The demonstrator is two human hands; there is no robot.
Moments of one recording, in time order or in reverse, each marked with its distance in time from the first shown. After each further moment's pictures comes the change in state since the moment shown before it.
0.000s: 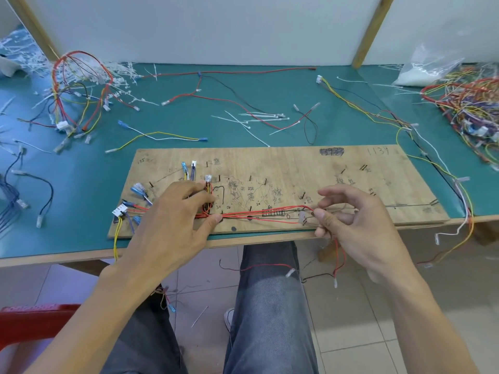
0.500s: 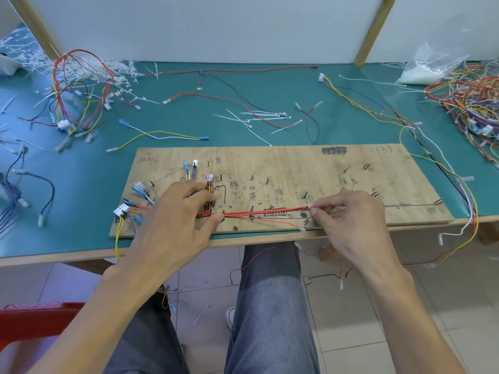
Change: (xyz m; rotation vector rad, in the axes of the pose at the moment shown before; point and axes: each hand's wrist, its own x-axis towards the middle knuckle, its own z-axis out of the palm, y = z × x) left_hand 0.000 0.000 0.003 -0.049 0.033 -0.013; right_hand 0.014 0.003 0.015 -0.507 0.166 -0.108
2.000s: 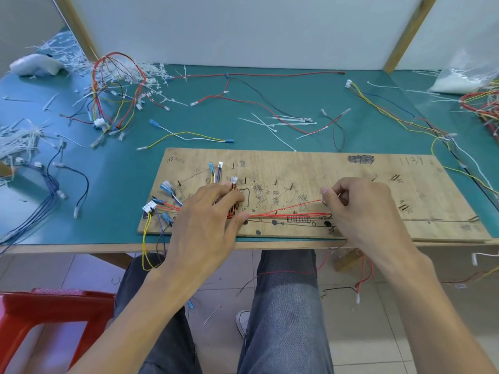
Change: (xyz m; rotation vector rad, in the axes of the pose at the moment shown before) left_hand -0.006 0.015 0.002 -0.003 0.052 -0.034; right_hand 0.028 -0.033 0.009 -0.250 -0.088 -0.147
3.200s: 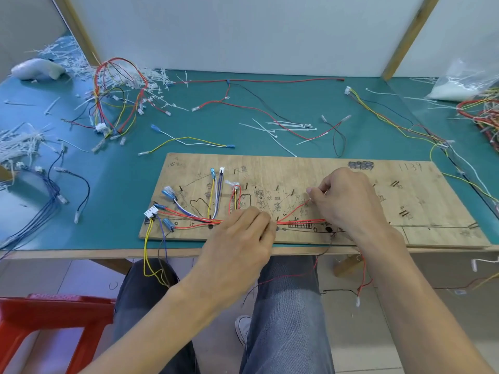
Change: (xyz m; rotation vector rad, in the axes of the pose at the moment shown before) left_hand -0.009 0.040 0.000 0.383 -0.034 0.511; right_hand 0.034 -0.021 0.014 -0.172 -0.067 0.108
